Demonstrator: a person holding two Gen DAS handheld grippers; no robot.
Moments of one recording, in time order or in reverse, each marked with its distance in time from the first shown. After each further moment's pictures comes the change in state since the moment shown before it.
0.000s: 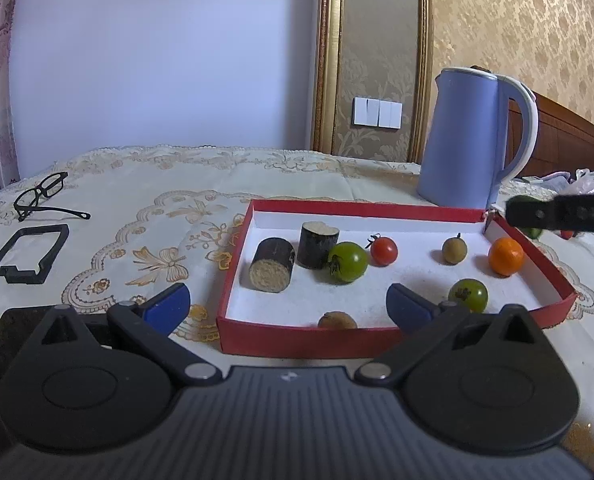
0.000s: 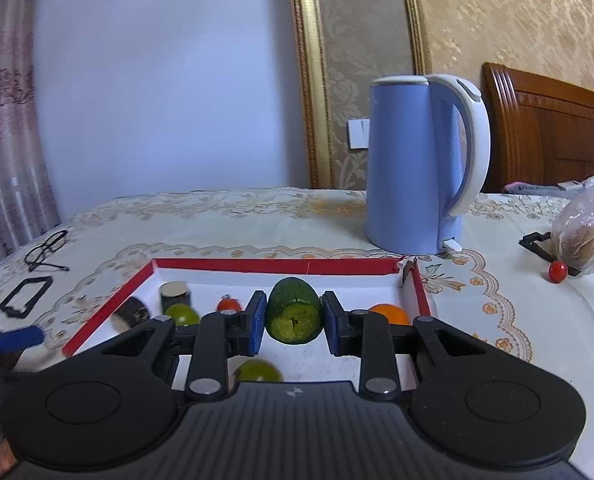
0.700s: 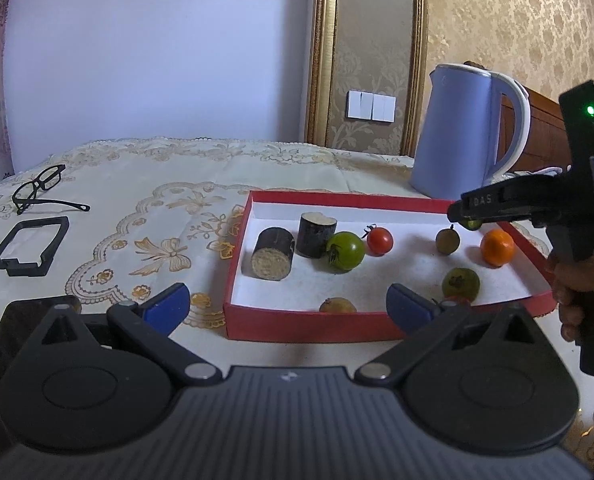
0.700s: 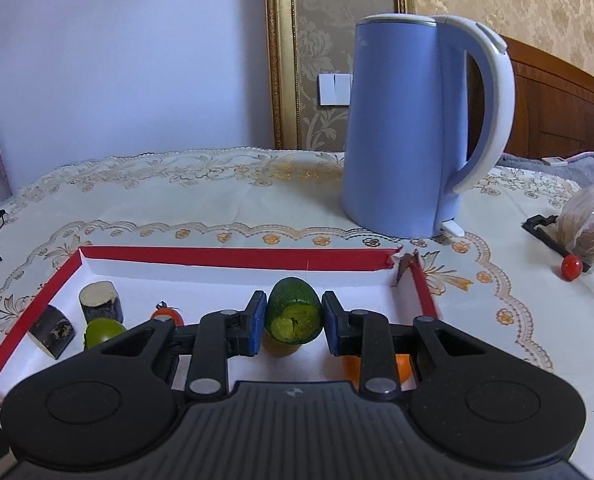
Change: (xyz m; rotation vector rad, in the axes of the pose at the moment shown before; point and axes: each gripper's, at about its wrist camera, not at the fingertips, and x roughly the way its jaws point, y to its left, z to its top) left arm -0.009 0.007 -0.002 0.001 0.027 -0.025; right arm 0.081 0.002 0.013 -0.015 0.128 -0.111
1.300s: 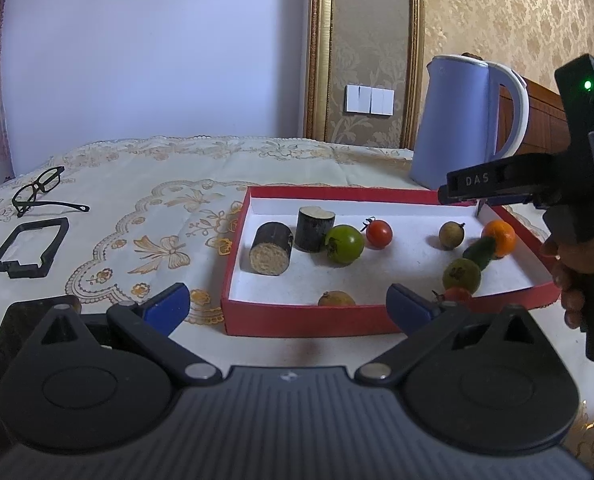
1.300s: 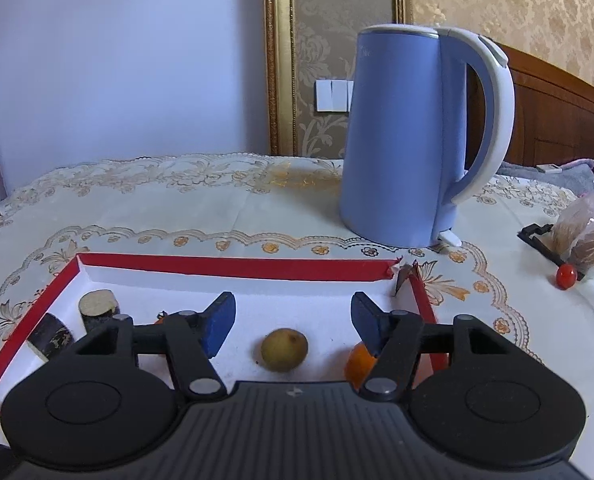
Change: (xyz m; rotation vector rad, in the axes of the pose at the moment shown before) left arm 0.002 -0.003 -0.001 0.024 0.010 0.007; right arm -0.007 0.004 0.004 -0.011 -0.023 -0.024
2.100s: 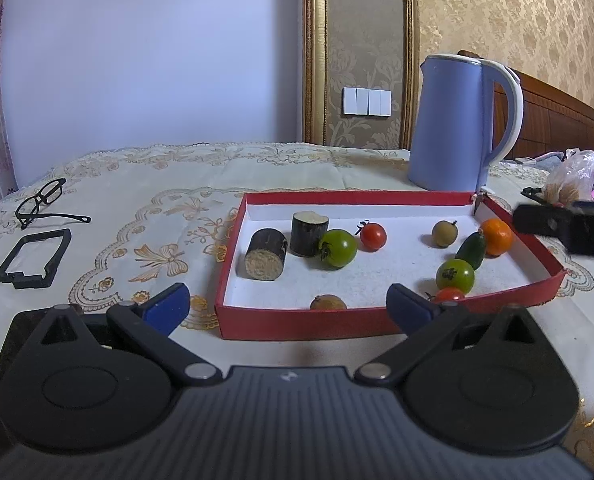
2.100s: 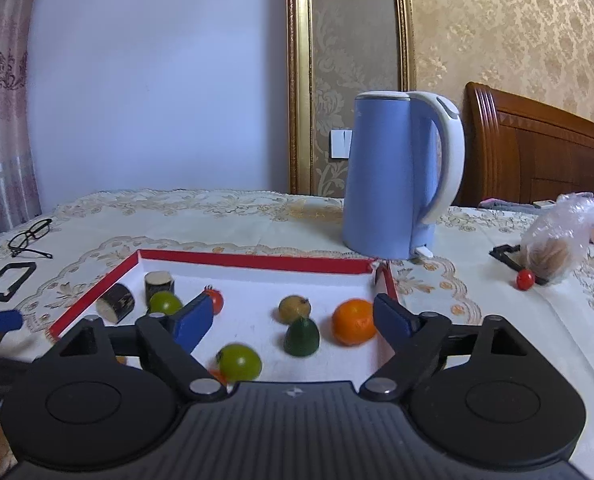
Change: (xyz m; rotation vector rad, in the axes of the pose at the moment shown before) left arm -0.006 -0.009 0.003 0.030 -0.010 0.016; right arm -0.108 -0.013 -0.050 -0.025 -0.148 0.067
